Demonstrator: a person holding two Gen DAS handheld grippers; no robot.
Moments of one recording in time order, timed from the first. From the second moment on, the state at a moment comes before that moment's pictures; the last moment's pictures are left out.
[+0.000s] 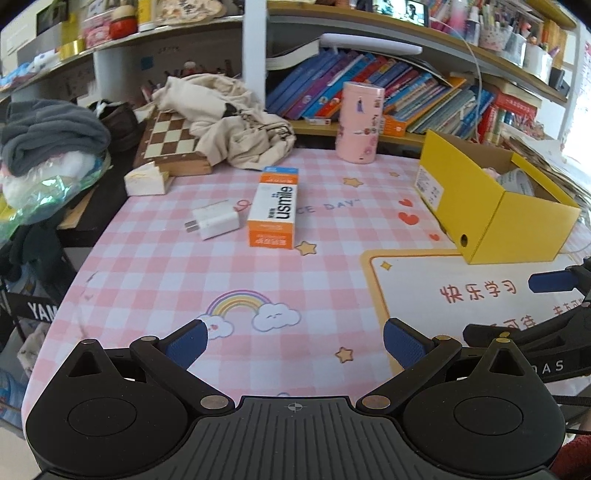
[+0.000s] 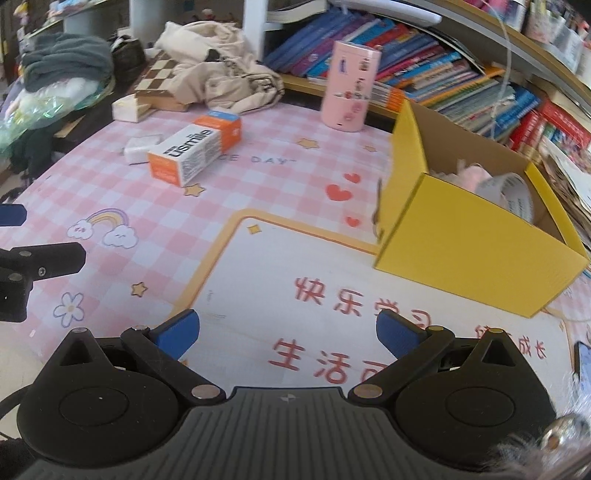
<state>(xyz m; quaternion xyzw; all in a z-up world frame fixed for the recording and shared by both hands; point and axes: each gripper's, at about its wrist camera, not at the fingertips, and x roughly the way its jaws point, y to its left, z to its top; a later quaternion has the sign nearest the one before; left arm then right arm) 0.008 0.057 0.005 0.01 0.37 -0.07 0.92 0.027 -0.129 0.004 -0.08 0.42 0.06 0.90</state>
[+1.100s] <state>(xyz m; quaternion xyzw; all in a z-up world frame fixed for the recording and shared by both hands) 0.048 0.089 -0.011 -0.04 0.36 -0.01 0.93 0.099 -0.093 -0.008 -0.12 0.42 0.15 0.88</state>
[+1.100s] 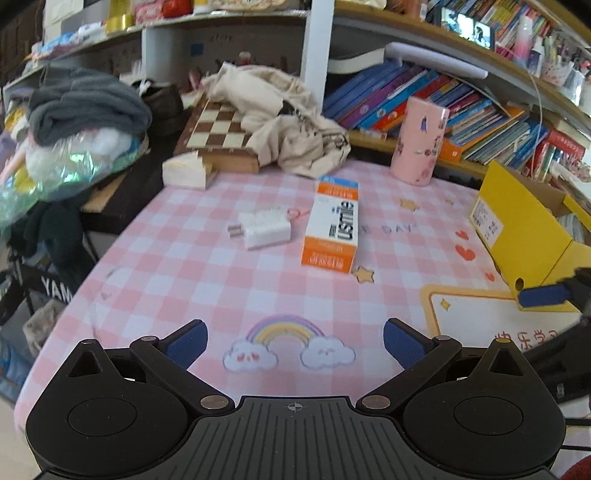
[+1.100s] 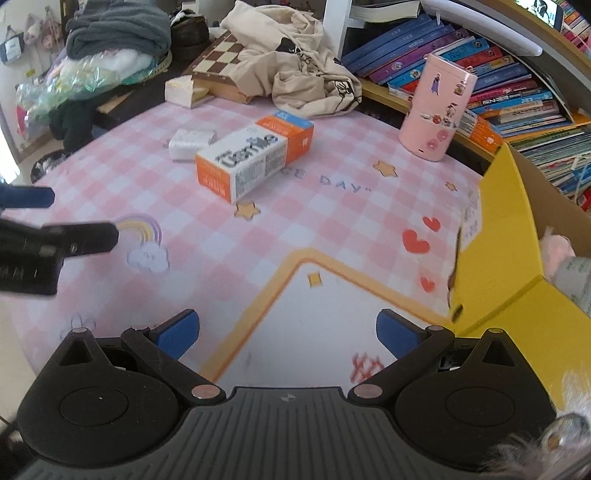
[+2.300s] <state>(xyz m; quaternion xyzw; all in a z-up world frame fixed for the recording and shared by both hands) 0.129 0.117 -0.030 -0.04 0.38 0.05 0.92 0.278 -0.041 -0.026 0.03 0.46 0.18 0.87</state>
